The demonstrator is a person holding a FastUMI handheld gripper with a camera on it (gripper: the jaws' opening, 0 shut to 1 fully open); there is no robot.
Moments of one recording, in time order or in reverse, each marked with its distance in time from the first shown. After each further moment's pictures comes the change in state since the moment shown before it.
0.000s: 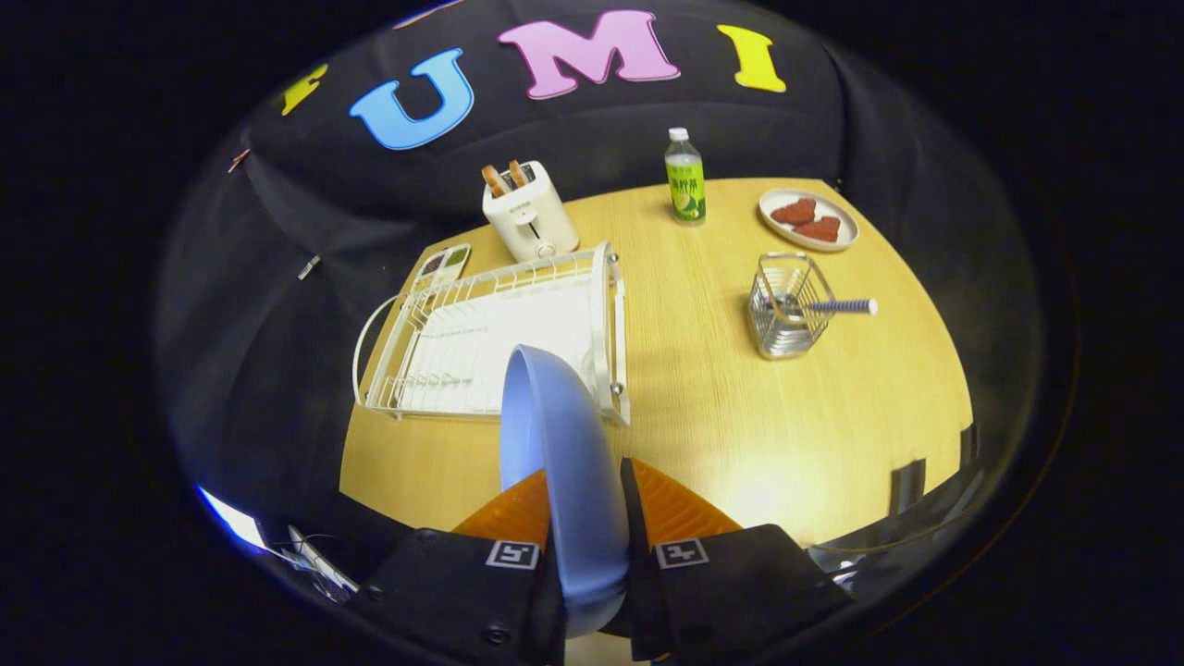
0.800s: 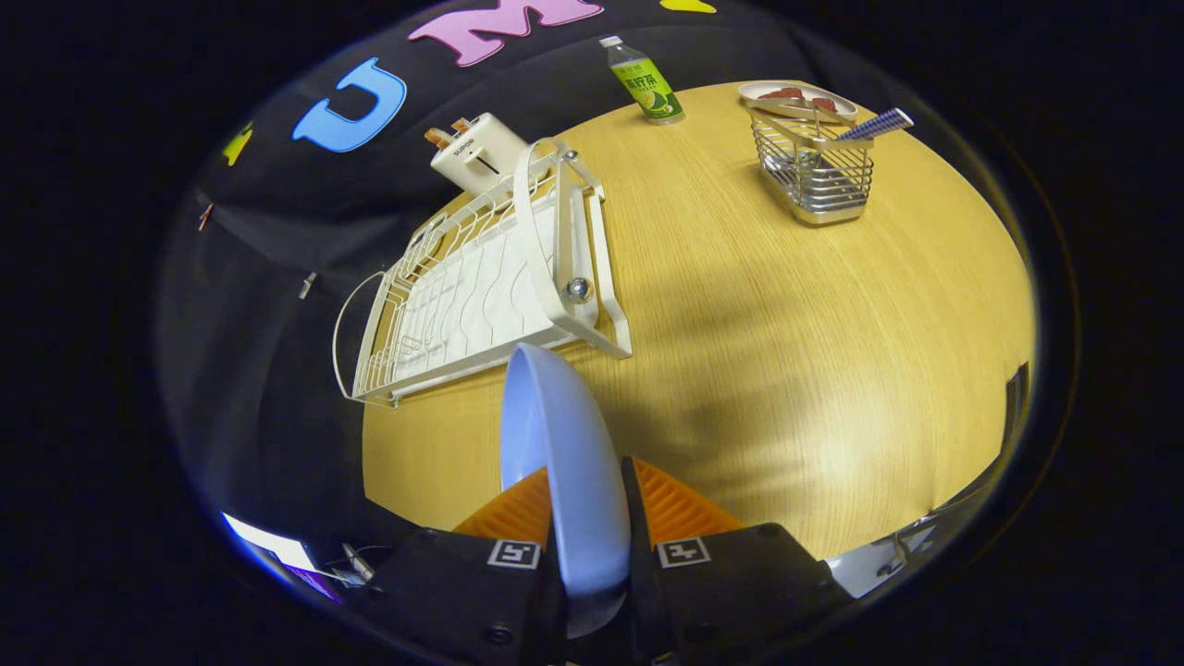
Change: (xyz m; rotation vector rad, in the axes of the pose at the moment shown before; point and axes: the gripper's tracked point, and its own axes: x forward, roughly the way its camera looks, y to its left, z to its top) arm 0.090 -0.016 -0.065 0.194 0.102 0.156
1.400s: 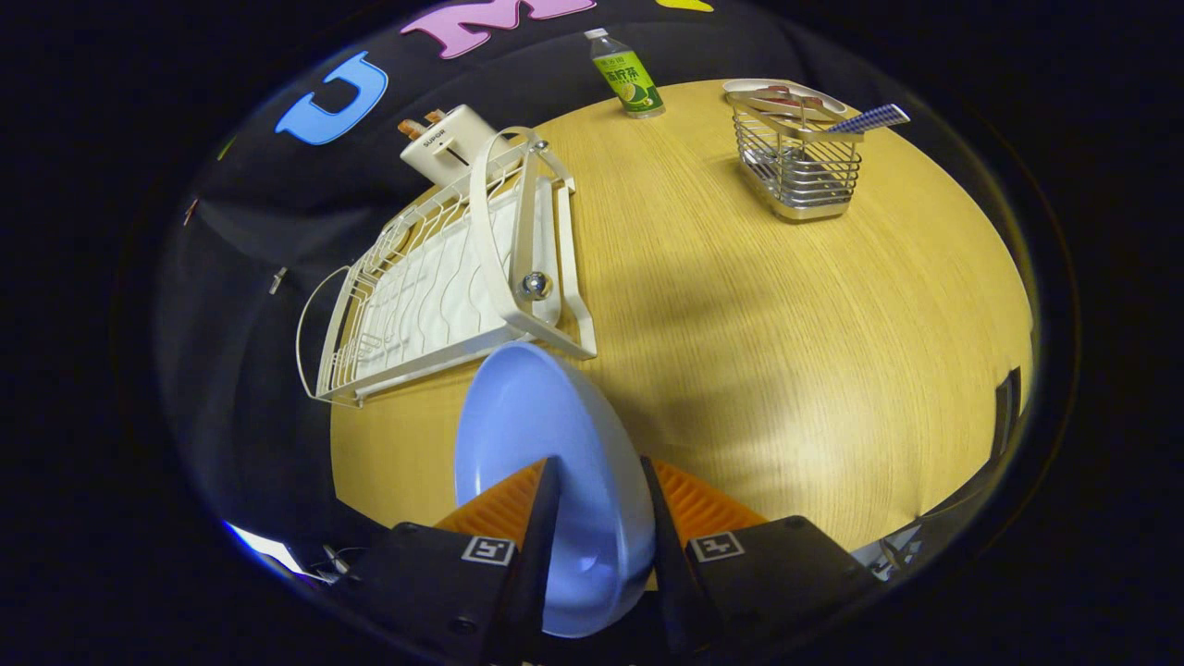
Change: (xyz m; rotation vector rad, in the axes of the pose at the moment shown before) arm 0.007 -0.034 0.000 -0.045 -0.002 -0.139
